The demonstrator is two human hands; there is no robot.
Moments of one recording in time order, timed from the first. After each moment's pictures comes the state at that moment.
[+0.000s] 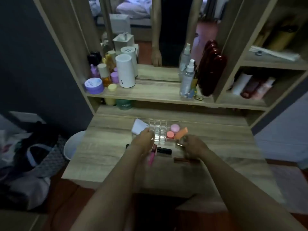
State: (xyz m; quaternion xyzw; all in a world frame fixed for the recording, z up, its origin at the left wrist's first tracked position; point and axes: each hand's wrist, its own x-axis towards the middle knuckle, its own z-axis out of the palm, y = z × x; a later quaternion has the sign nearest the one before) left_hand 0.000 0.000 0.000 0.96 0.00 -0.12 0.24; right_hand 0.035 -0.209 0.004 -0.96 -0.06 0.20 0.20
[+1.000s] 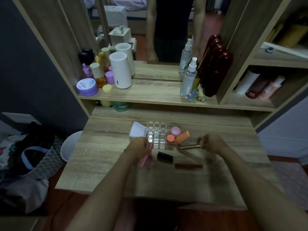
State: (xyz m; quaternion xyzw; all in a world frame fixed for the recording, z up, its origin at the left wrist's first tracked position) left_hand 0.013 0.020 -0.024 0.93 0.09 -0.16 0.31; right_hand 0.074 -0.259 0.012 -0.95 0.01 0.21 0.21
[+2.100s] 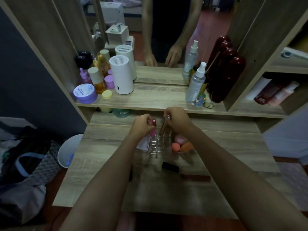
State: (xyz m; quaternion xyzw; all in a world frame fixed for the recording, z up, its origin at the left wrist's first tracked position) left_hand 0.105 0.040 0.011 0.92 0.09 -0.03 0.39; right_hand 0.133 -0.109 0.060 -0.96 -0.17 0.06 0.23
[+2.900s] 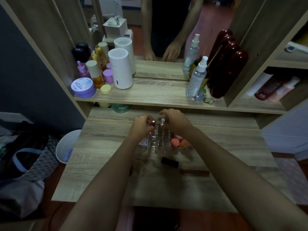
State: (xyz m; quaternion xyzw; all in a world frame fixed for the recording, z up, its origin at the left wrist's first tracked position) left_hand 0.095 0.041 -0.011 0.92 0.07 -0.01 0.38; right_hand 0.121 -0.111 0.043 -0.95 -0.23 0.09 0.18
